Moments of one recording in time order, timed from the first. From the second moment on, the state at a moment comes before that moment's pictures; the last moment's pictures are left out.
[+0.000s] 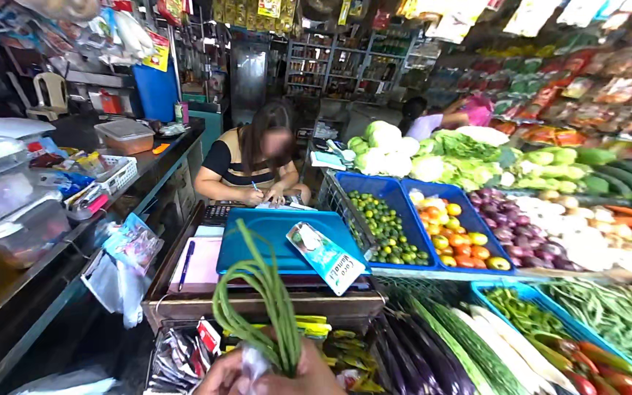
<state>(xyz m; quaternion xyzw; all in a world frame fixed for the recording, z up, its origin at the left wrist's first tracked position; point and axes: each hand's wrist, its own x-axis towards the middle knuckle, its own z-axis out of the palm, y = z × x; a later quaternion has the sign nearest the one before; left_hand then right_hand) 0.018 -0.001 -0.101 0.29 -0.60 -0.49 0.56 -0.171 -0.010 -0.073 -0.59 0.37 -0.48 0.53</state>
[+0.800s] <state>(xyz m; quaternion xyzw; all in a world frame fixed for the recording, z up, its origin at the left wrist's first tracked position) 0.012 -0.150 -0.037 0.42 -0.53 -0.44 0.59 -0.275 -0.005 -0.045 -0.32 0.49 -0.78 0.22</state>
